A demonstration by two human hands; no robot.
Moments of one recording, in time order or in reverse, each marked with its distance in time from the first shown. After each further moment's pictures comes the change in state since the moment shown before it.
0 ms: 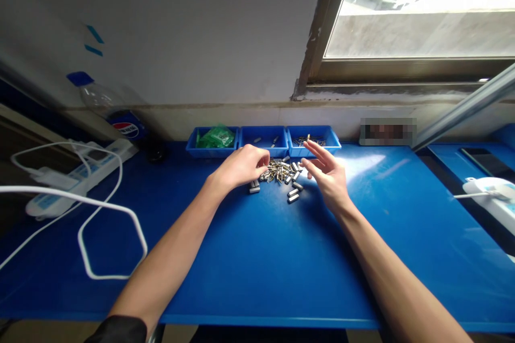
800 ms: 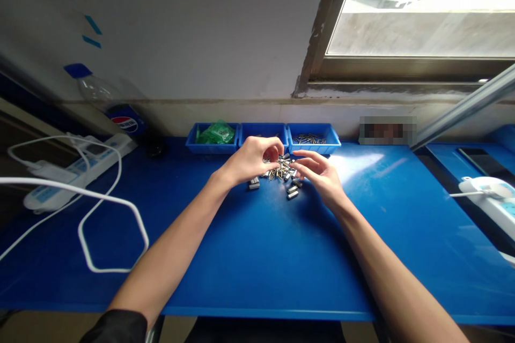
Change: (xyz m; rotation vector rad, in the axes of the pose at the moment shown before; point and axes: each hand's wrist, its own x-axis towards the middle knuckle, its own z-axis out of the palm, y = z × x) left_hand 0.002 0.016 0.000 -0.327 0.170 0.238; right_hand -0.006 -0.009 0.002 0.038 -0.222 0.121
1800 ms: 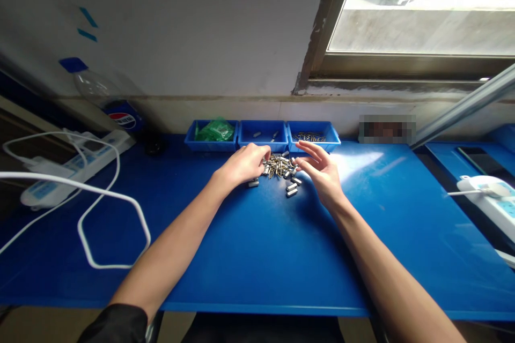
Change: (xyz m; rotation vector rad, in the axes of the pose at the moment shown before) left_hand -0.008 -0.023 0.012 0.374 -0.153 -0.248; right_hand 0.002 0.006 0.004 -0.011 0.127 -0.079
